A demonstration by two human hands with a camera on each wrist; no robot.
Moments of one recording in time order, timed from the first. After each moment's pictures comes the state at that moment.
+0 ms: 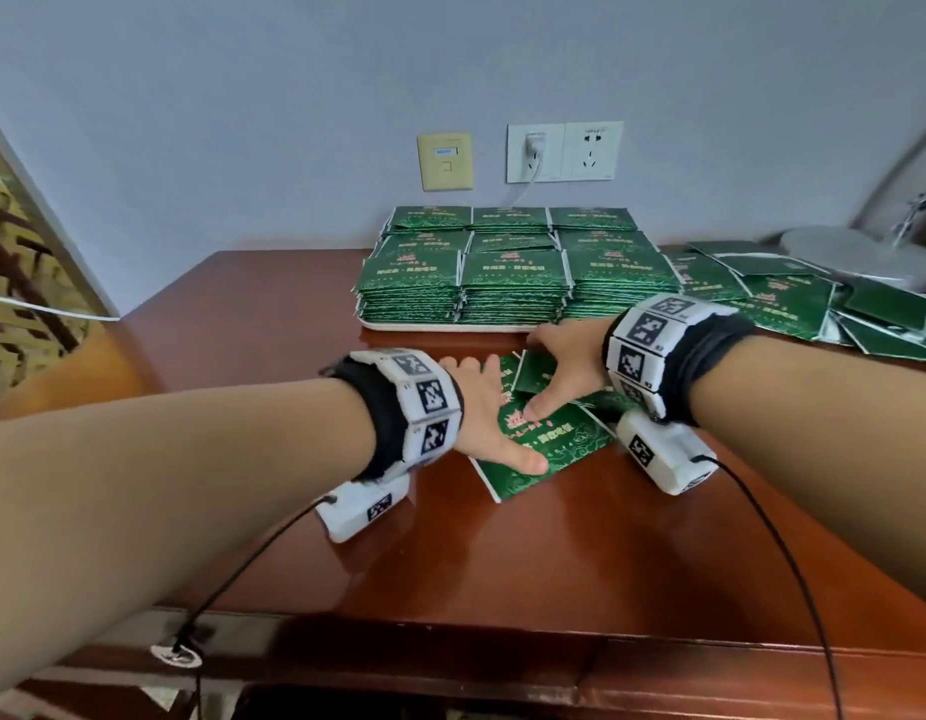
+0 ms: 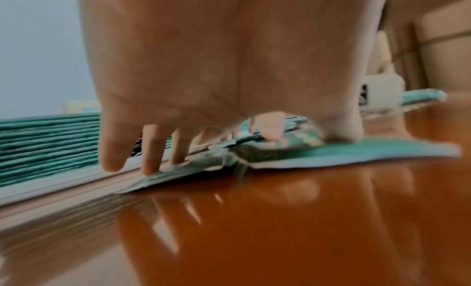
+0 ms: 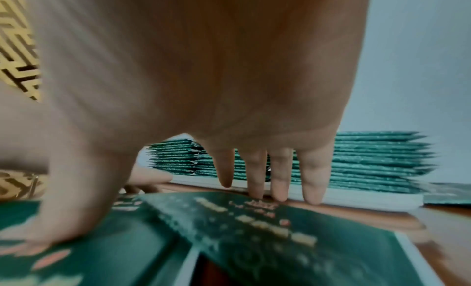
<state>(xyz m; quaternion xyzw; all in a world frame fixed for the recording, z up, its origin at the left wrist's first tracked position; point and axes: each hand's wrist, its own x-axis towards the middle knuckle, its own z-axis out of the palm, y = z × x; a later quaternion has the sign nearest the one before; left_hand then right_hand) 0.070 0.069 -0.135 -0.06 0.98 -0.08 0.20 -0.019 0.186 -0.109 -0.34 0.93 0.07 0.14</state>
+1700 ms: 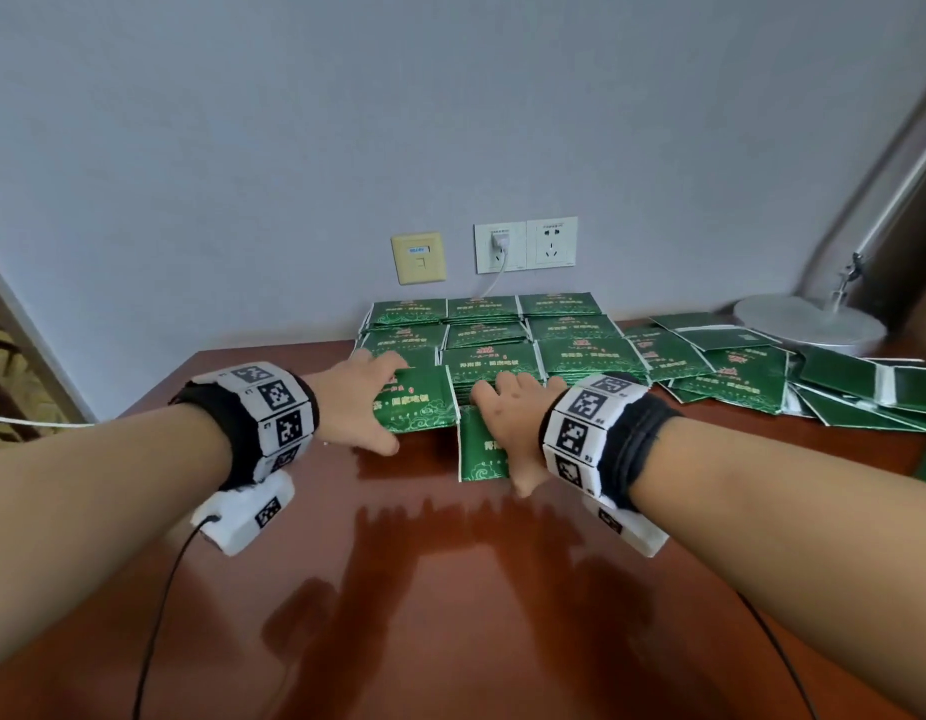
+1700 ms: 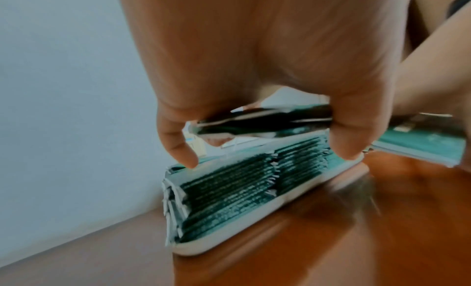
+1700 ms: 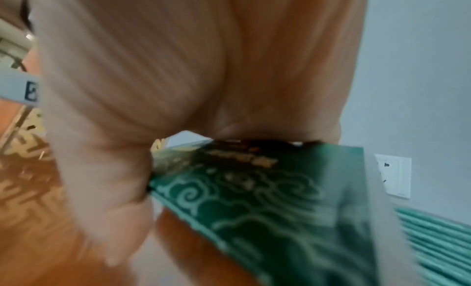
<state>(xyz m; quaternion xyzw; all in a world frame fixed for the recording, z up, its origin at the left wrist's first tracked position) 0.039 -0.045 -0.070 -0.04 1.00 0.03 0.07 -0.014 0.154 -0.088 -0.36 0.92 0.14 0.02</state>
